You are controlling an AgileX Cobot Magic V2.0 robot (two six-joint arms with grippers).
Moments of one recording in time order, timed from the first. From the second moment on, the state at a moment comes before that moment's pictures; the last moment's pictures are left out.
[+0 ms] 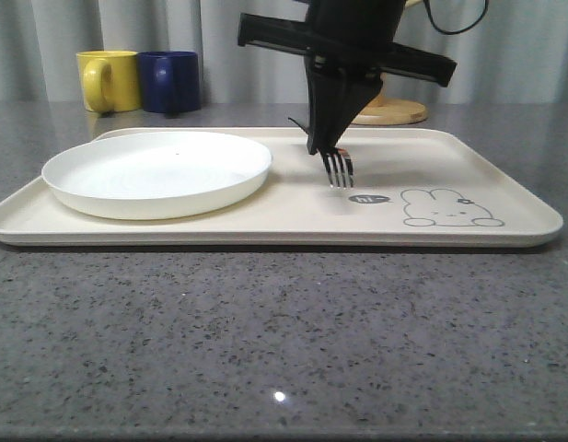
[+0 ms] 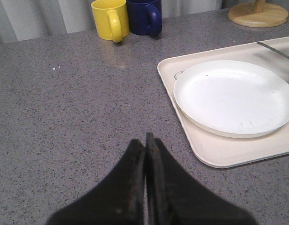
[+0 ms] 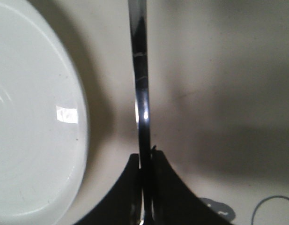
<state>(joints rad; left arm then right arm) -0.09 0.34 -0.59 -0.17 0.68 0.19 0.51 1.95 -1.75 0.14 1.12 0.45</state>
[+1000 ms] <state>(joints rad) -0.09 0.34 -0.59 -0.17 0.68 0.19 0.51 1.99 -1.76 0.09 1.10 0.61</state>
